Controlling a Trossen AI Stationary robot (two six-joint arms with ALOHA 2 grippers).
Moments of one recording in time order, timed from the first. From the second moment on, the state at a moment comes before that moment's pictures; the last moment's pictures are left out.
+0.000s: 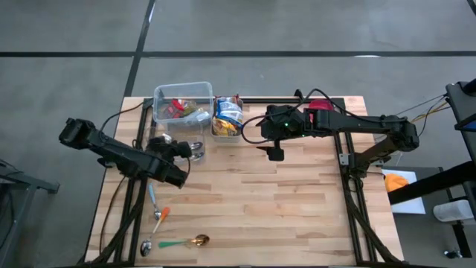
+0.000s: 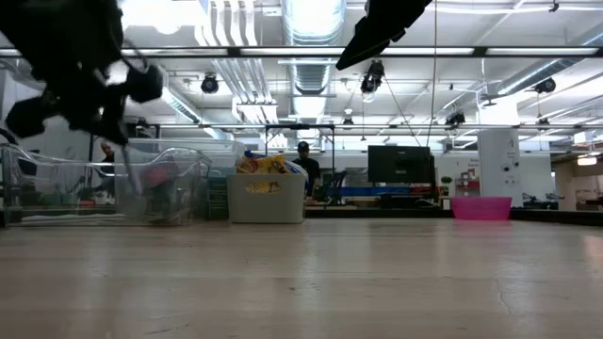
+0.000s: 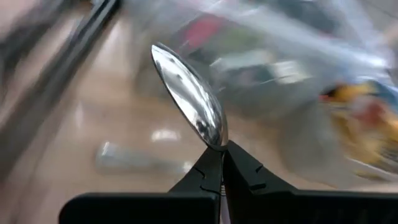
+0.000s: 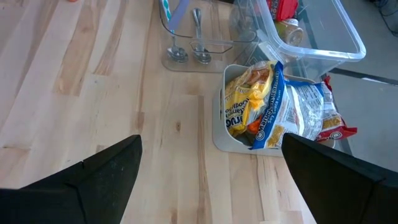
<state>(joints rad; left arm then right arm) -0.30 1.26 0.69 -1.21 -0.94 -2.25 -0.13 1.43 1.30 -0.59 0.05 -0.24</state>
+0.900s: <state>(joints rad) -0.30 1.26 0.64 -1.13 -0.84 -2.33 -0.13 1.43 1.30 -0.59 0.05 -0.24</state>
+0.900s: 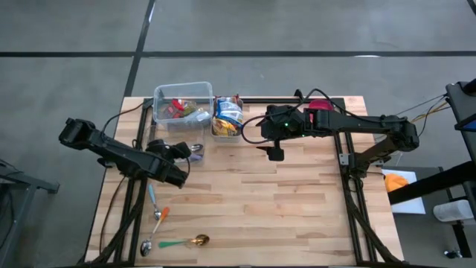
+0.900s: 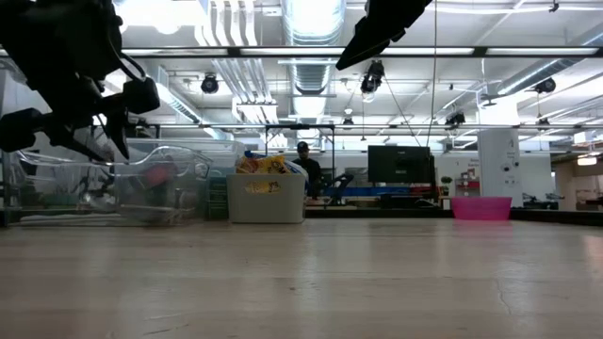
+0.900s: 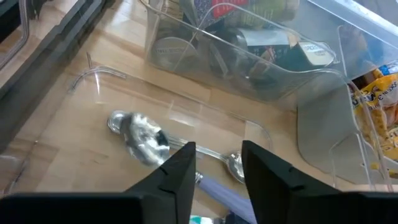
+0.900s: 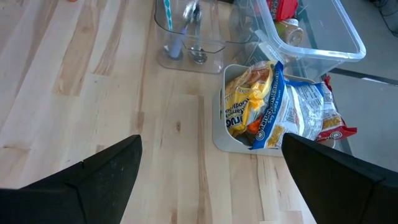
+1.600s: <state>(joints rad) -0.30 1.18 0.71 -1.13 -0.85 -2.17 -0.13 1.43 1.30 -0.59 0.05 -0.24</state>
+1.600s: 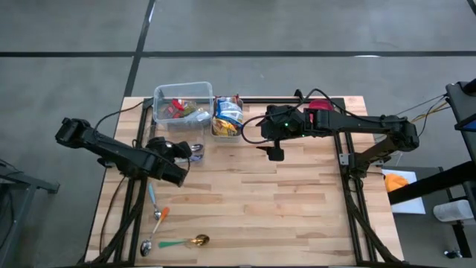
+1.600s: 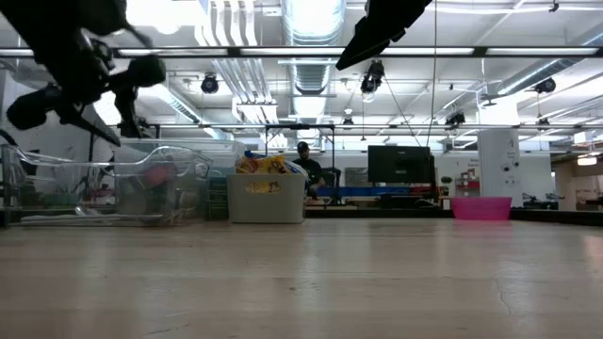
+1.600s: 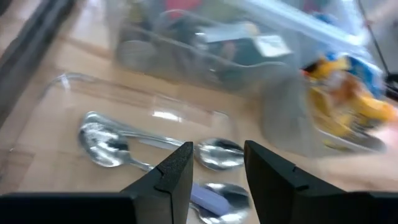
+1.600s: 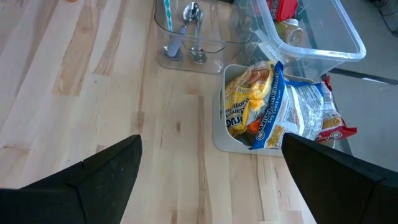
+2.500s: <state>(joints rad) -0.52 1.36 1.05 -0.93 -0.05 -1.80 -0.13 1.43 1.30 -0.59 0.05 -0.24</state>
